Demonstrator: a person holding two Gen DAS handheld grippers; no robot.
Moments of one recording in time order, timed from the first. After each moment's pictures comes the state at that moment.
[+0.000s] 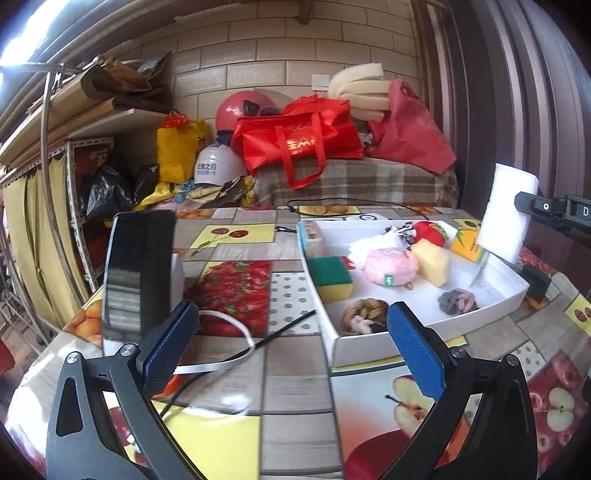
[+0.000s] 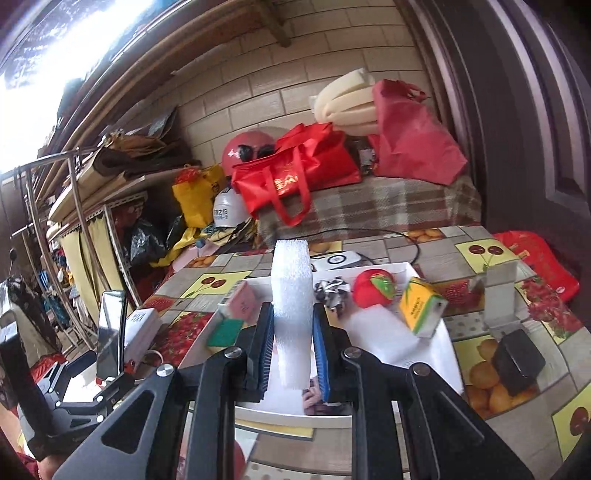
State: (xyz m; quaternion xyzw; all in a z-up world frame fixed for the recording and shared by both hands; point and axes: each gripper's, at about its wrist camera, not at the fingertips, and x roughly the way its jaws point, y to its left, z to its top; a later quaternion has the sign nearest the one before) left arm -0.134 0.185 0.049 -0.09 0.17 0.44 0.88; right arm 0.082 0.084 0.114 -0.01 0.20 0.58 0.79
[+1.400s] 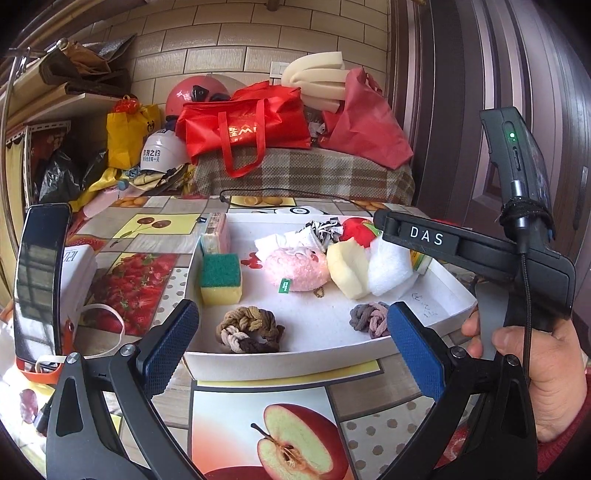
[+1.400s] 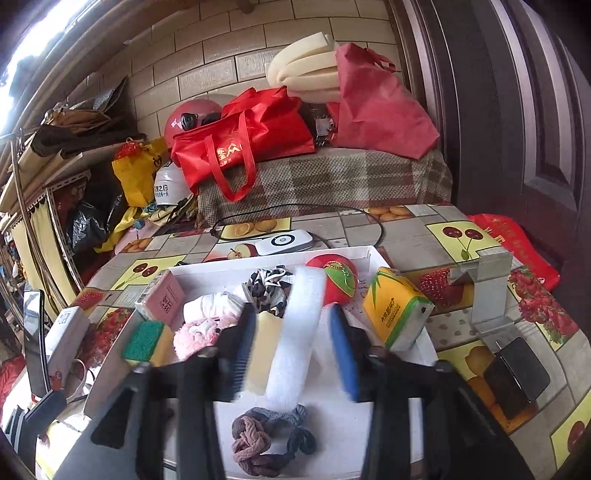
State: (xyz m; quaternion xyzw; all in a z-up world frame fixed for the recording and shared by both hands) left arm -0.063 0.166 0.050 -0.13 0.17 0.38 0.90; right arm 0.112 0.147 0.087 -0.07 0.22 0.50 0.84
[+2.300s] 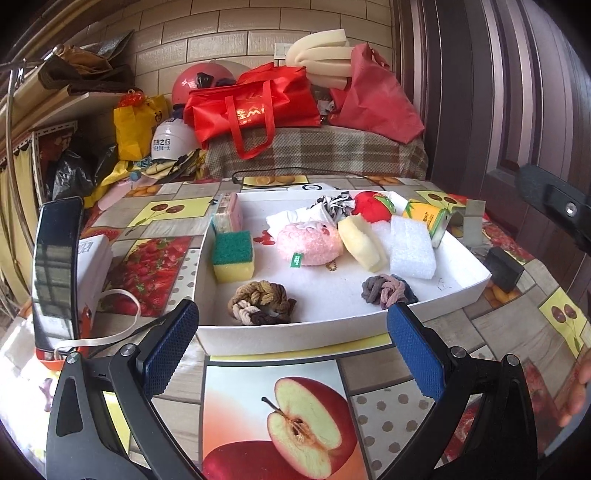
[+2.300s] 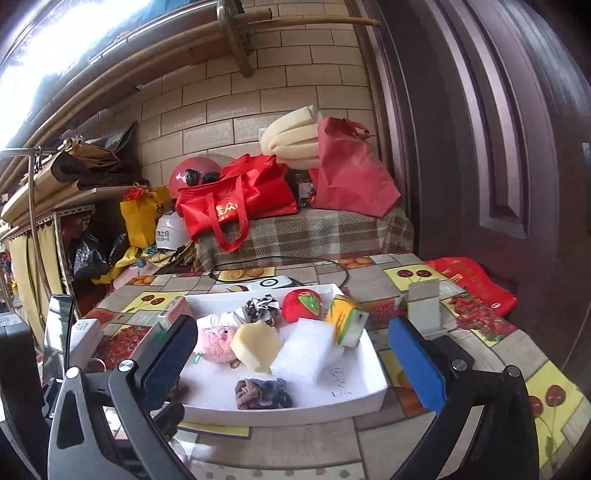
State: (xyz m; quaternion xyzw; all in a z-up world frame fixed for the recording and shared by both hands) left arm -0.064 0.159 0.049 -0.12 0.22 0.41 0.88; right arm 0.052 0.047 0.112 -0.03 0.11 0.45 0.88
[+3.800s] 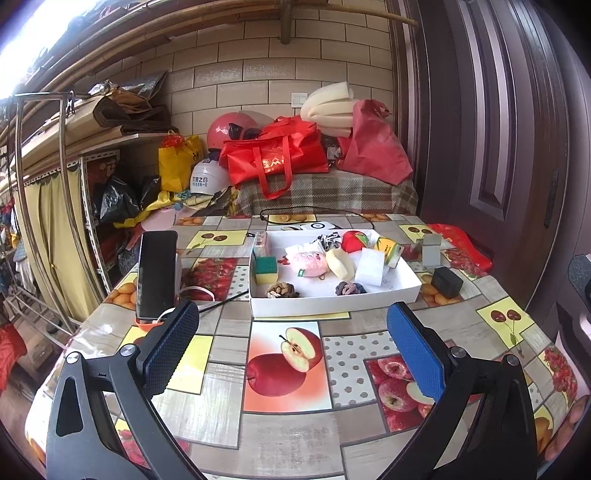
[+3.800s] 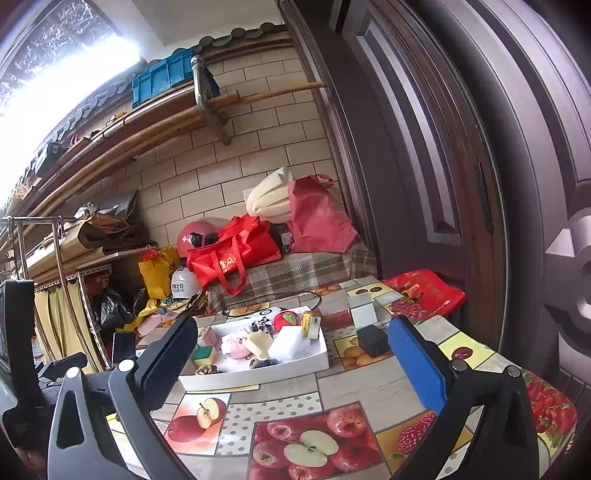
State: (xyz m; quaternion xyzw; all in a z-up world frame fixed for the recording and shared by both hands) left arm -0.159 0.017 0.135 -0.10 0.18 0.45 0.87; right arm -0.005 -0.130 0.146 0.08 0.09 0.46 0.88
